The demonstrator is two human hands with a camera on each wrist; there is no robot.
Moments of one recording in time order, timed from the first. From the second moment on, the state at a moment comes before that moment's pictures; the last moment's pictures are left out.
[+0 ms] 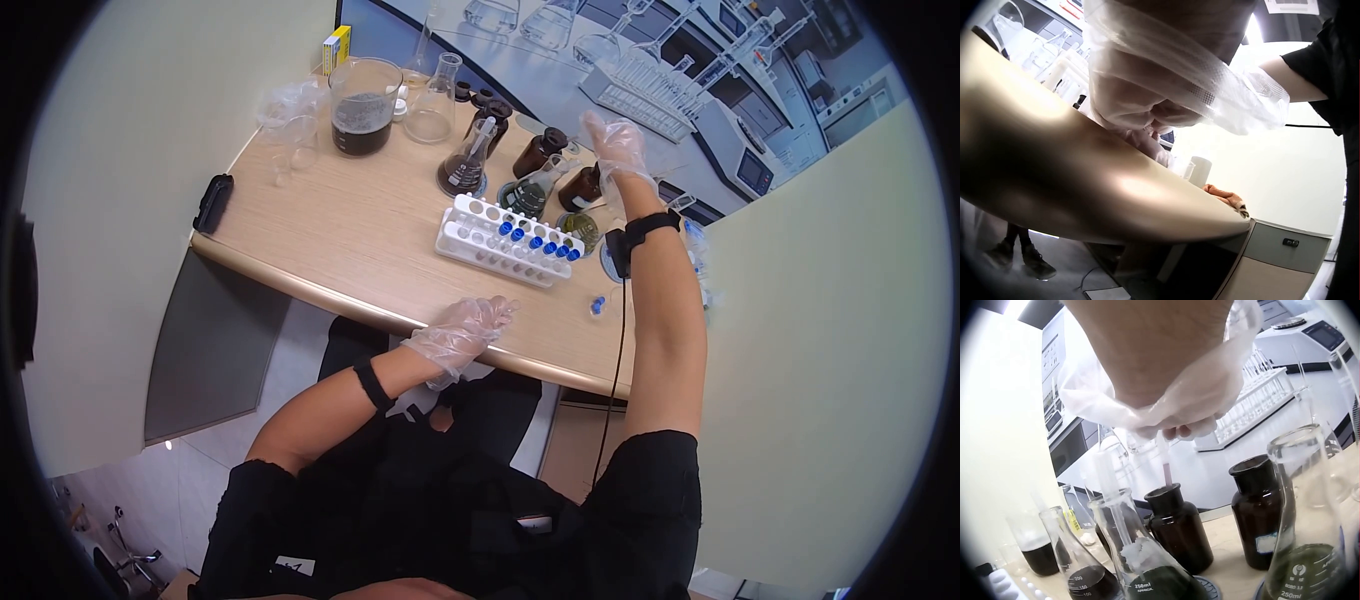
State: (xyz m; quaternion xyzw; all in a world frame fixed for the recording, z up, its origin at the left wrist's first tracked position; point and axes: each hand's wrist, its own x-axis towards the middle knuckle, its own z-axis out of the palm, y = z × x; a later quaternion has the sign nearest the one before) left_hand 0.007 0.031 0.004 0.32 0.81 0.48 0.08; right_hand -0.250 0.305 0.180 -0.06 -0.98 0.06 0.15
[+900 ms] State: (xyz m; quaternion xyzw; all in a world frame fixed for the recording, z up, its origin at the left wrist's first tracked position) left_hand 0.004 0.036 -0.007 0.32 0.79 0.51 0.06; right_hand -0.245 0.362 0.167 -0.06 -0.95 0.07 0.29
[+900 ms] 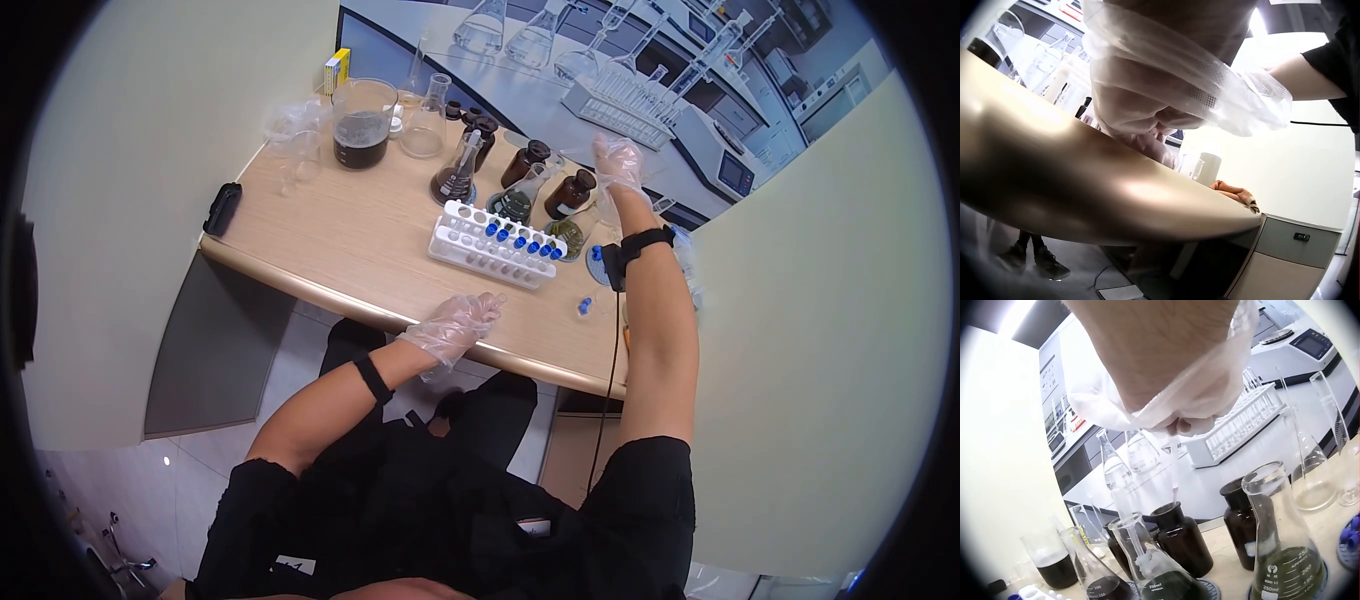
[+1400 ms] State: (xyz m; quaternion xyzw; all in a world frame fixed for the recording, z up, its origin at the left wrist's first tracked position) left_hand 0.002 0.036 -0.005 0.33 0.81 0.49 0.08; right_hand -0.220 0.353 0.175 -0.06 -0.94 0.16 0.28
